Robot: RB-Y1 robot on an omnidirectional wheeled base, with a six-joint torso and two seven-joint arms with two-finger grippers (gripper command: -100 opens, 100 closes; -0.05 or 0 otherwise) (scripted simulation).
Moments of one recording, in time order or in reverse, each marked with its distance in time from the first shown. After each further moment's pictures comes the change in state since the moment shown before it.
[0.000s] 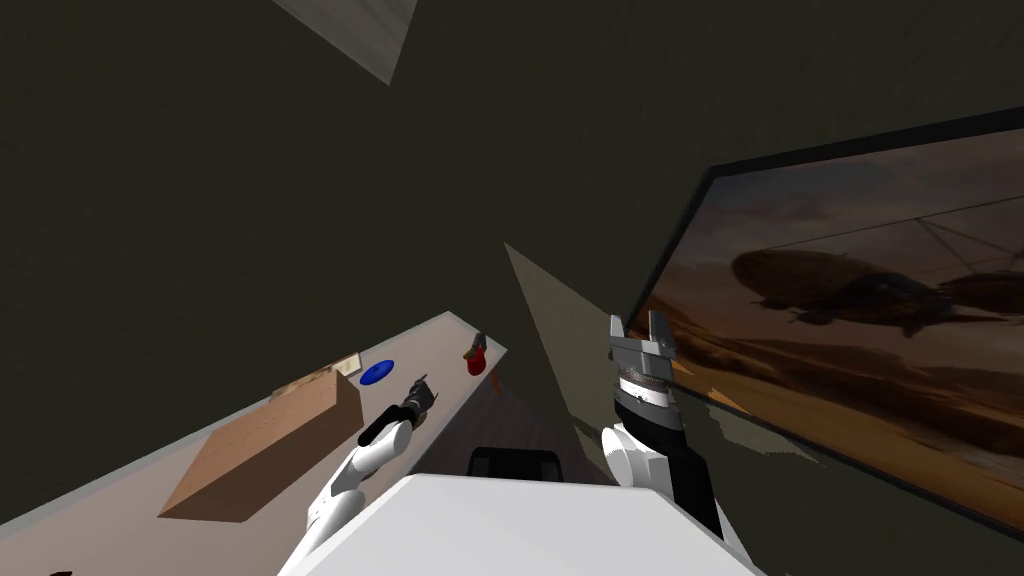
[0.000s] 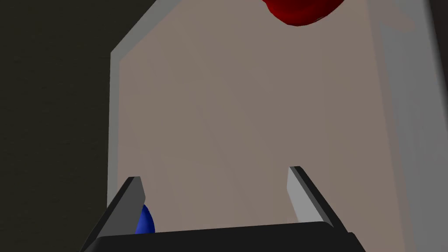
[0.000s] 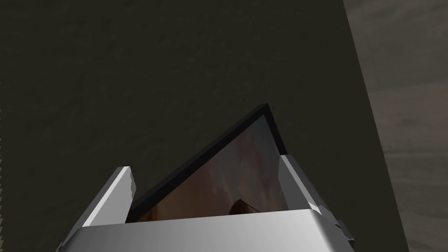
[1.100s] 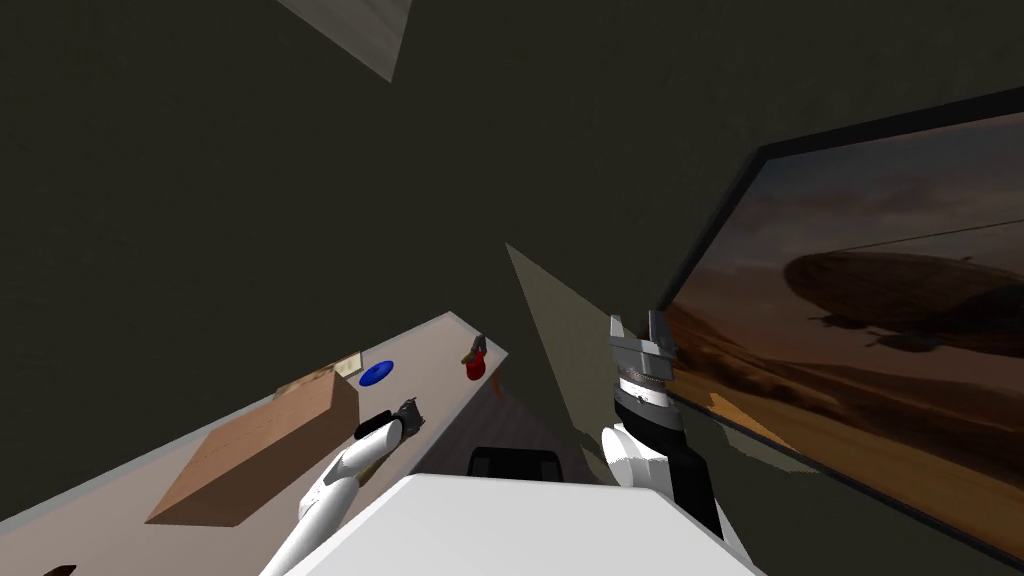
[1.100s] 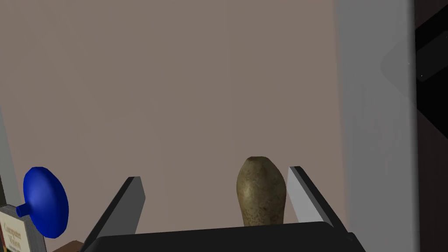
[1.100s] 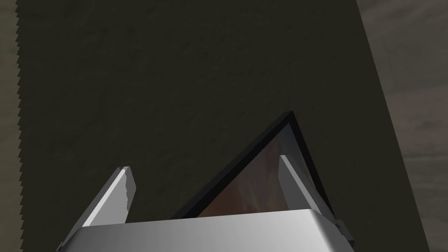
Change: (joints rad) left arm -0.107 0.071 0.067 0.270 -0.007 0.235 0.018; right arm 0.000 0.000 0.000 0.000 0.000 0.000 0.000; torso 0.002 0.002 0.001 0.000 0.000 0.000
